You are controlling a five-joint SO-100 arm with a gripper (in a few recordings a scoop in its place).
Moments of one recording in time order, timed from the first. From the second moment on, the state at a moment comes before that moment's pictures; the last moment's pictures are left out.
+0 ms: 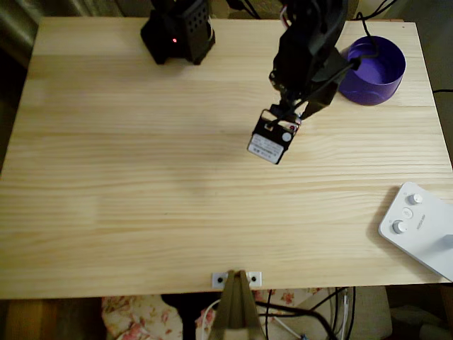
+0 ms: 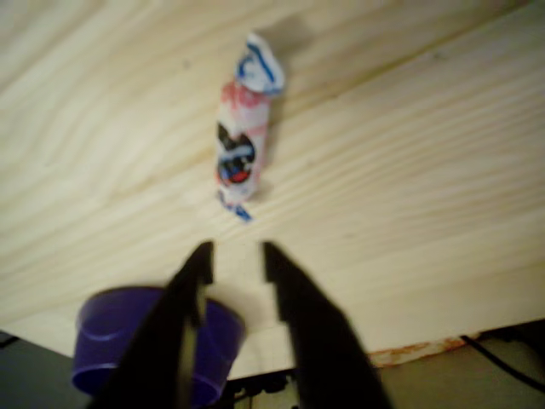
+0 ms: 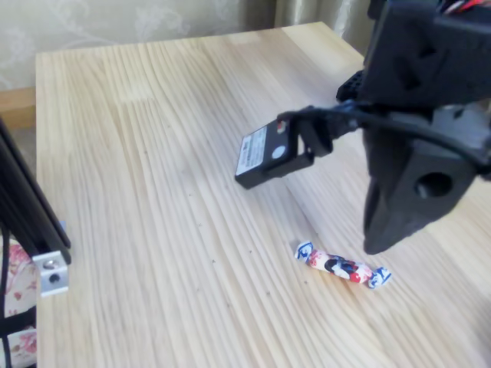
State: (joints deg) arm -47.5 94.4 102.8 68.4 87.5
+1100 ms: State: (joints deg) arm -49.6 88.6 98.3 62.1 87.5
